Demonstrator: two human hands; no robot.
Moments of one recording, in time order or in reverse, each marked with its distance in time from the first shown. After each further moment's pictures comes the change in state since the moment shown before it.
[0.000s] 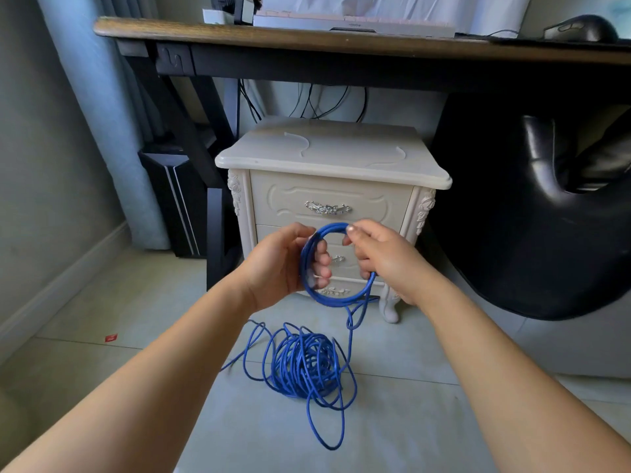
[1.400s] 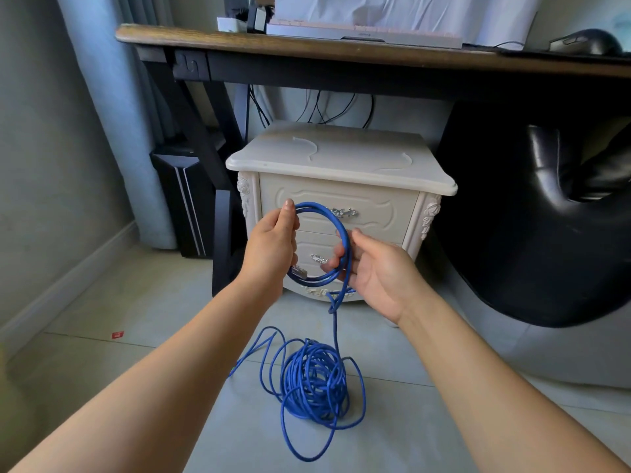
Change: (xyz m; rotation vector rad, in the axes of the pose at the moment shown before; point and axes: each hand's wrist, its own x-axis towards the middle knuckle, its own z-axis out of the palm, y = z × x) left_hand 0.004 0.001 -0.006 0.191 0.571 0.428; right_hand -0.016 -0.012 0.030 0.771 -0.042 0.186
